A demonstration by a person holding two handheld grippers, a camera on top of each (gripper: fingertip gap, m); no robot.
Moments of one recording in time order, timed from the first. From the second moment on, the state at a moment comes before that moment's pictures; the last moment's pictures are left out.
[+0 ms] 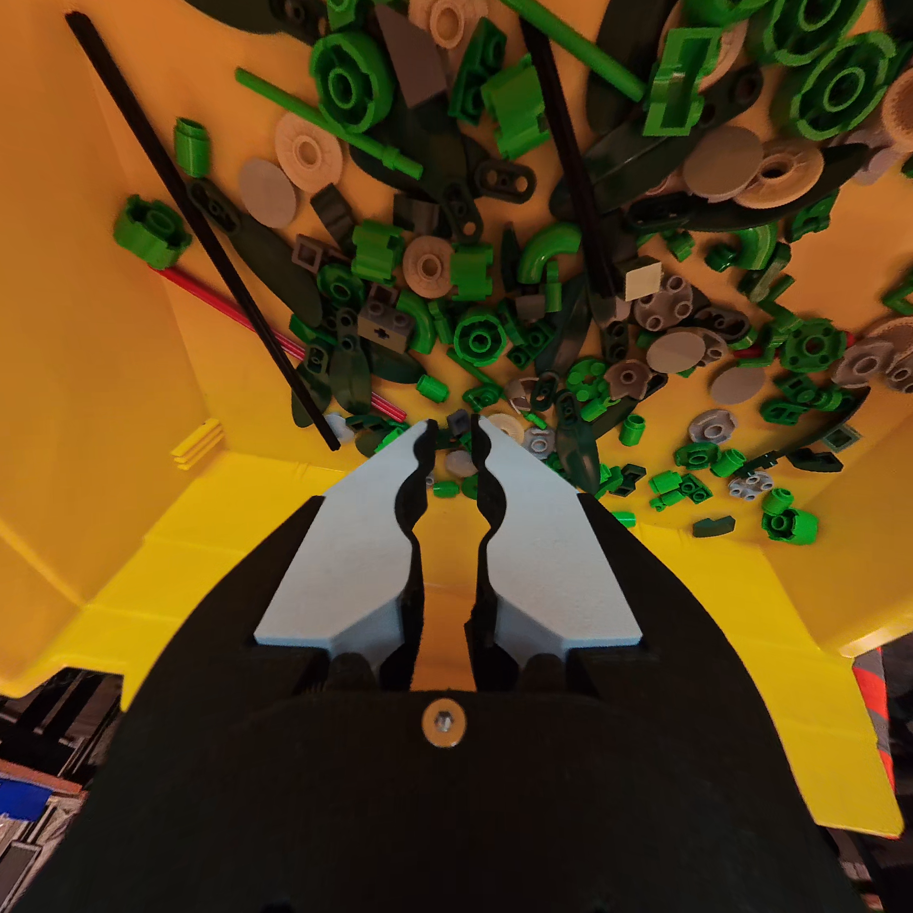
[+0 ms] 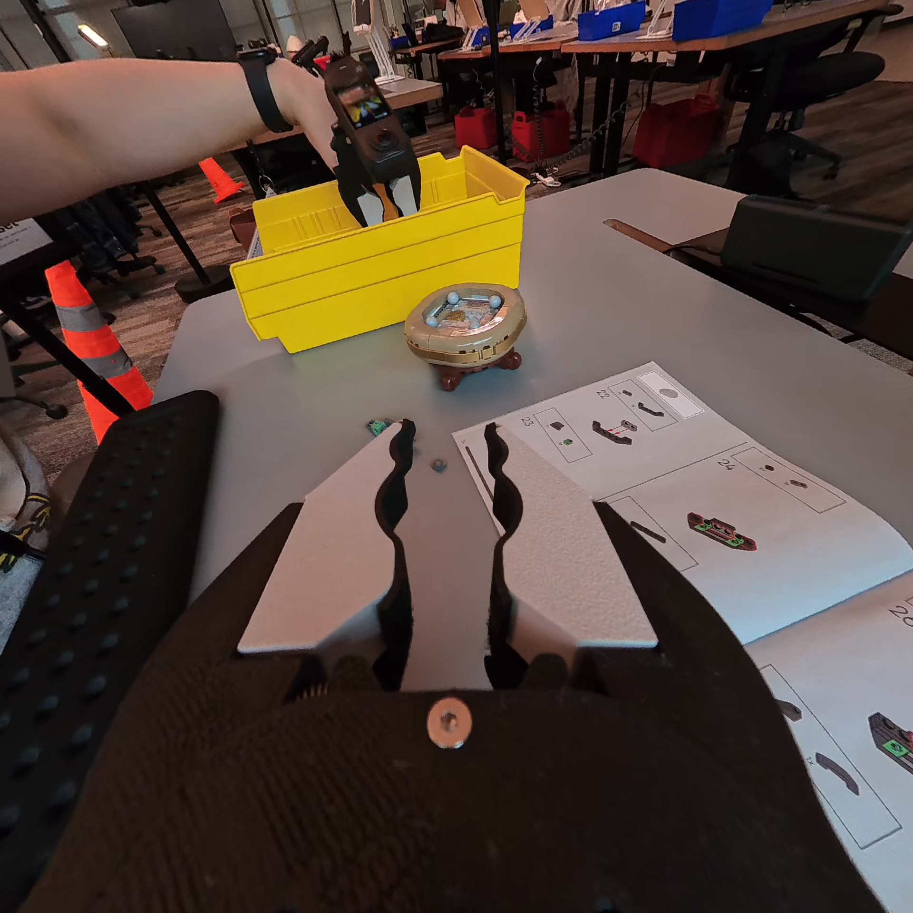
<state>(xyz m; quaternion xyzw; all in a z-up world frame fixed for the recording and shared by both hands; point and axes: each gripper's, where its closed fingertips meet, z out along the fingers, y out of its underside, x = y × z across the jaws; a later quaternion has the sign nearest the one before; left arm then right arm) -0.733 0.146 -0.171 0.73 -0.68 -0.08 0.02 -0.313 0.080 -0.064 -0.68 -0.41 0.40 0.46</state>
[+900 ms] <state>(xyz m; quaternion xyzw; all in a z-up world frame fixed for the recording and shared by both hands) -0.548 0.040 -0.006 0.73 -0.43 0.37 -0.39 -0.359 0.042 -0.020 -0.55 -0.53 0.27 0.59</state>
